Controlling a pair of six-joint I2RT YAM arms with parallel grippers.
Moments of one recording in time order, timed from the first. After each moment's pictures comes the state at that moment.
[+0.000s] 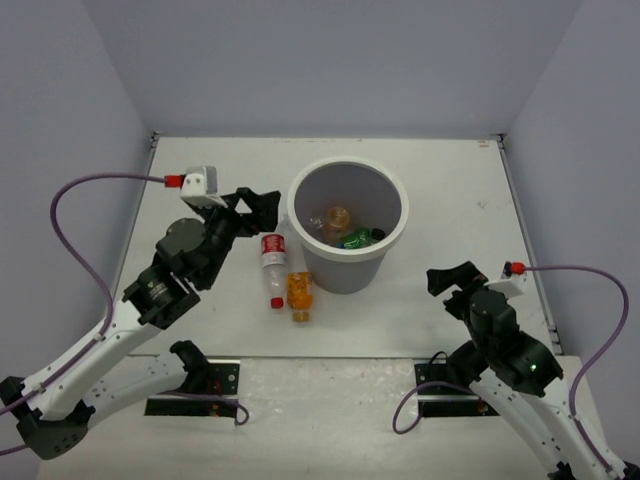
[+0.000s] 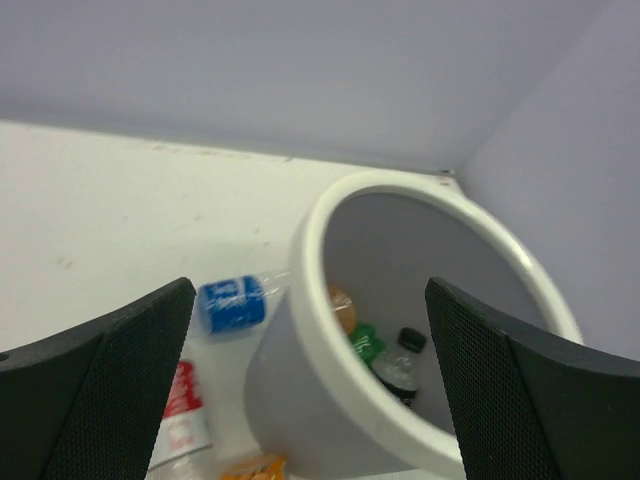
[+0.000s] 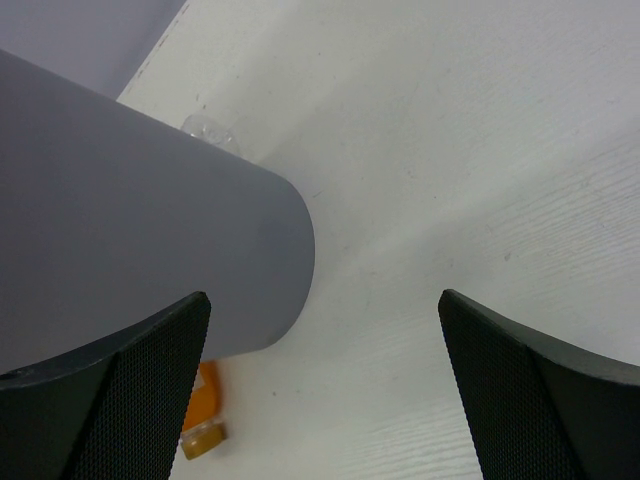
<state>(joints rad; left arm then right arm) -0.78 0.86 0.98 -0.10 -0.44 -0.40 0.61 0.16 0.51 -0.83 0.54 1.04</state>
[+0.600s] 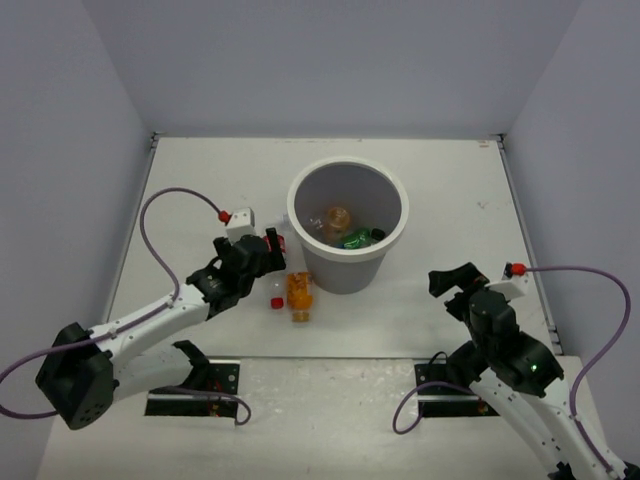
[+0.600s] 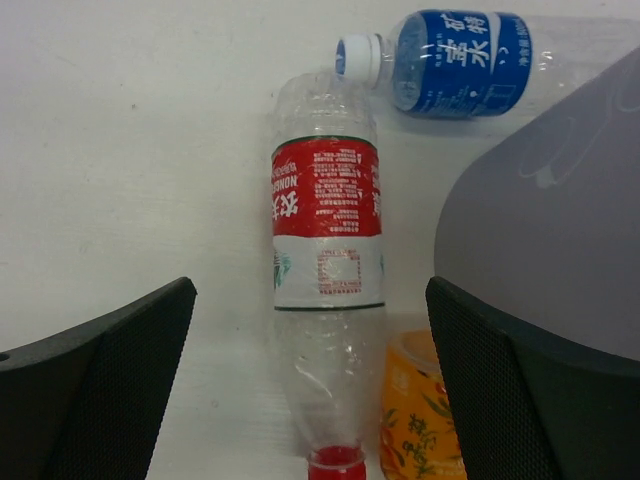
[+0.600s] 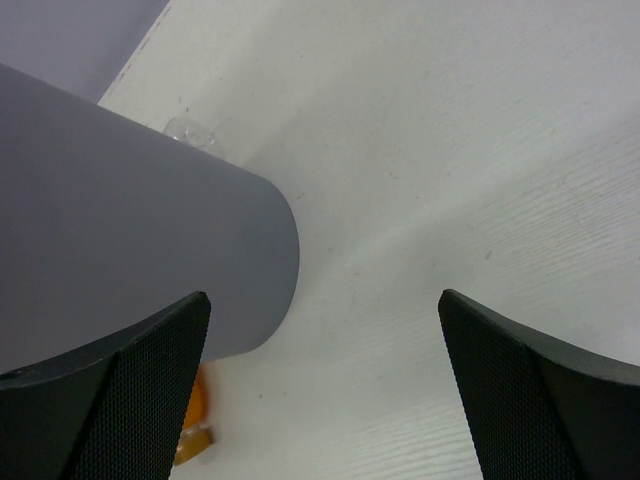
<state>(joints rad) -0.71 1.07 0.58 -0.19 -0.57 -0.66 0.61 0.16 0.52 -0.87 0.56 1.04</state>
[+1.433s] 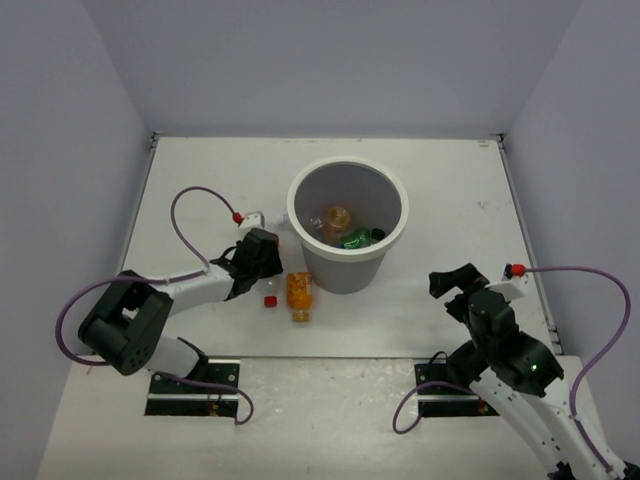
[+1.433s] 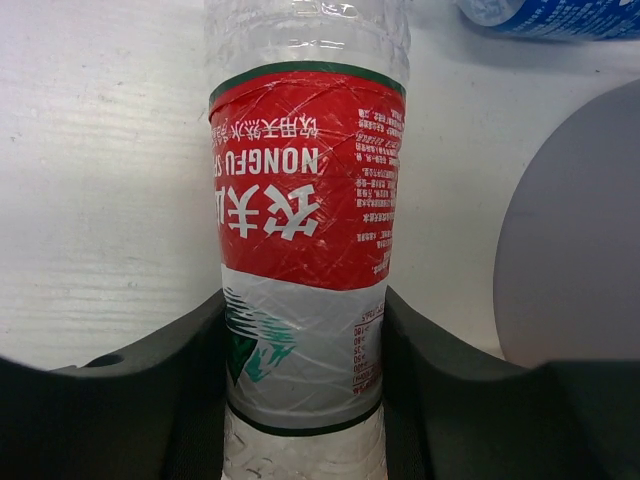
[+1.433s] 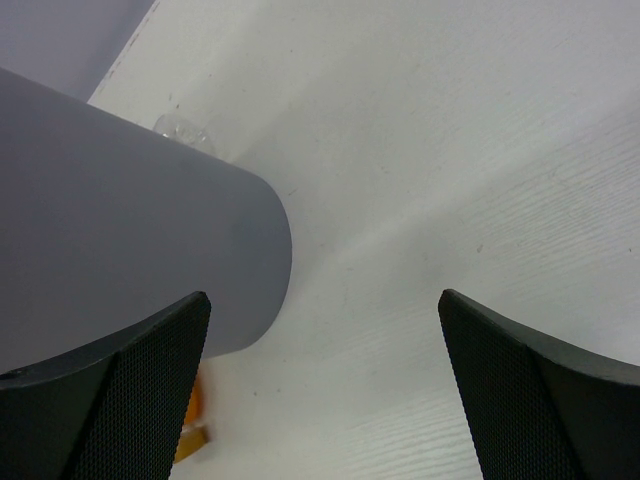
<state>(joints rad) -0.58 1.43 0.57 0.04 -0.32 -0.67 0.61 0.16 0.52 -0.89 0.56 1.05</state>
